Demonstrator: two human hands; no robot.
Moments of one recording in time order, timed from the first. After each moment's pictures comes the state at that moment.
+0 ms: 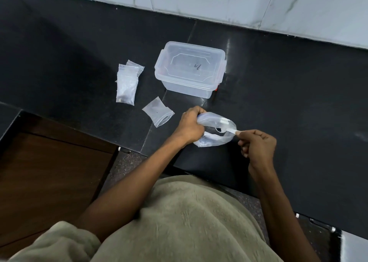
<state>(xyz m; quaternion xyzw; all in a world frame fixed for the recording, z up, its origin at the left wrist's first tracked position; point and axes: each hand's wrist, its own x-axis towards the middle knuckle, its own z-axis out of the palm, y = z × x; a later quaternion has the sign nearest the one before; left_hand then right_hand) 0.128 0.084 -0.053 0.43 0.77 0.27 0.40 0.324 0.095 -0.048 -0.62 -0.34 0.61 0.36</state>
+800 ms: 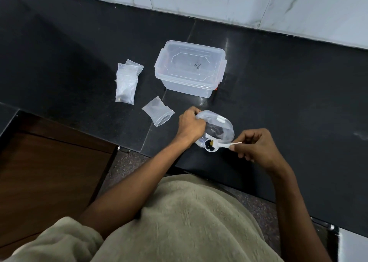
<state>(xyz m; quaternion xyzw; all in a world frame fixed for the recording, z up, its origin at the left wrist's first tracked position) 0.137 0.087 -0.056 0.32 0.80 0.32 0.39 0.346 0.107 -0.028 -0.49 -0.58 0.62 0.16</state>
